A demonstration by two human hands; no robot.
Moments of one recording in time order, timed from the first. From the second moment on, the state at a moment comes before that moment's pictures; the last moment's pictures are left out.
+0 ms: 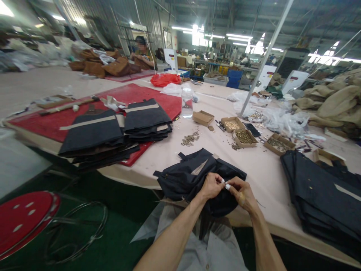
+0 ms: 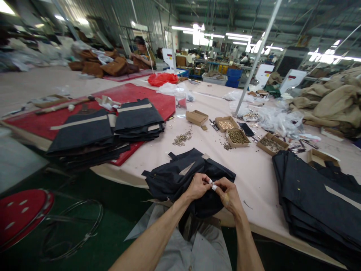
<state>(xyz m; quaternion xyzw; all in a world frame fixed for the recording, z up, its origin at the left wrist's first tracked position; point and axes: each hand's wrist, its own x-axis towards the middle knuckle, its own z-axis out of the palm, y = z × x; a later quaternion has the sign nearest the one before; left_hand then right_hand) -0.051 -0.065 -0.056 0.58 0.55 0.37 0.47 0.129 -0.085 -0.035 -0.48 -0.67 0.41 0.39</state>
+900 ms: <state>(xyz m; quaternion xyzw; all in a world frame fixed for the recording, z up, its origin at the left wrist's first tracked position) -0.053 -0.064 -0.057 0.51 0.50 0.39 0.58 0.122 -0.073 -0.053 -0.51 -0.65 0.41 0.39</state>
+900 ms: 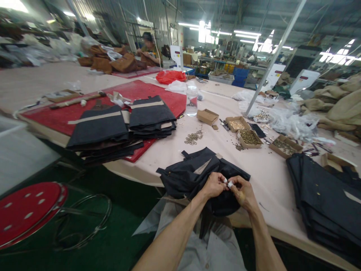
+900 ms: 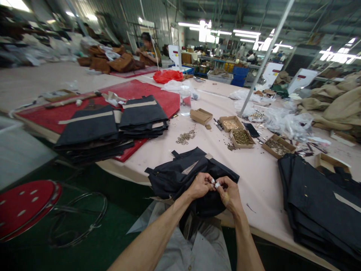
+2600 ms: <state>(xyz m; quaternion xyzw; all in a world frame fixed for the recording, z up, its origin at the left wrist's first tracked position) -0.050 -0.024 -0.030 0.50 0.73 0.29 0.36 0.113 -0.042 -0.059 -0.62 -0.67 0.27 0.30</state>
